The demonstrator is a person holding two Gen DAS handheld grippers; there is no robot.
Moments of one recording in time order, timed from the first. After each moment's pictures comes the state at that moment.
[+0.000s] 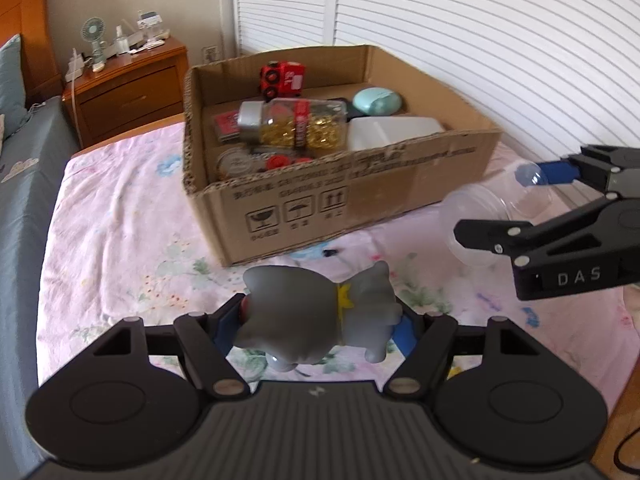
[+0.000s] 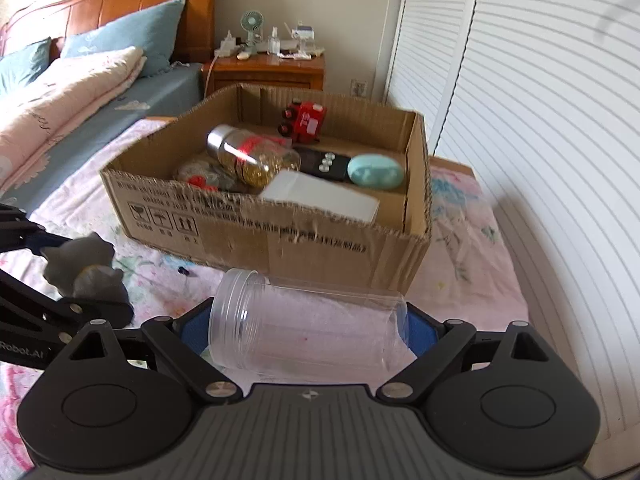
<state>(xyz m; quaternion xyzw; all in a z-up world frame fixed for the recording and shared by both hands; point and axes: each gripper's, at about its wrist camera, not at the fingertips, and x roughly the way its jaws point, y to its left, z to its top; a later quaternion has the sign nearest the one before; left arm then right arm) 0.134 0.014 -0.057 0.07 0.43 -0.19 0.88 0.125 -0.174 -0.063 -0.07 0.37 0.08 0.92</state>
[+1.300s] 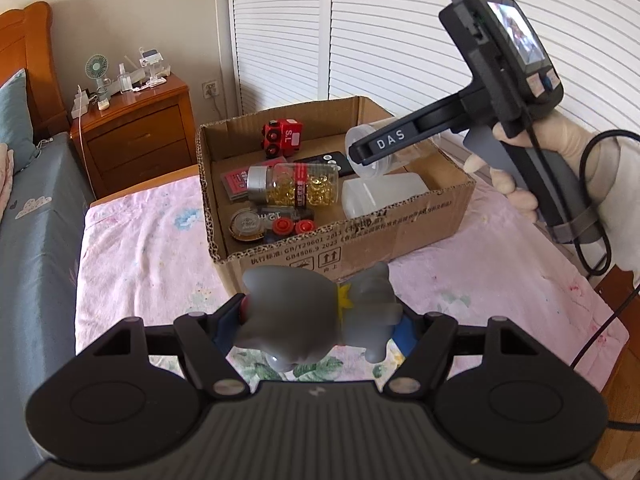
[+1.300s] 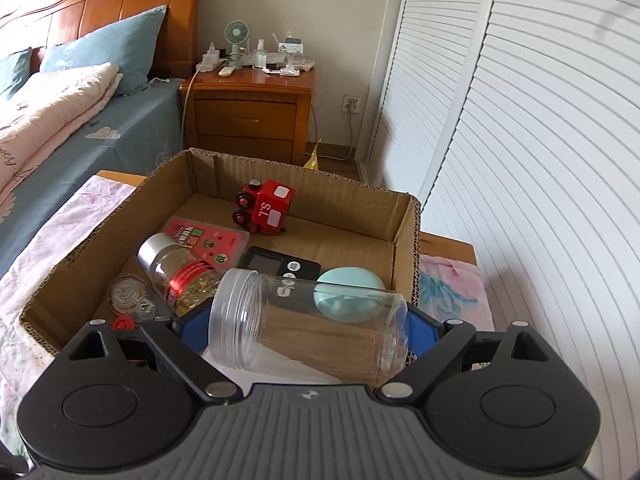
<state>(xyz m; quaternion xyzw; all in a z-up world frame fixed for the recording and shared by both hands) 0.124 0.020 -0.009 0.08 0.39 -0.20 0.90 0.254 -0.177 -0.034 -0.08 0.37 0.06 0.92</state>
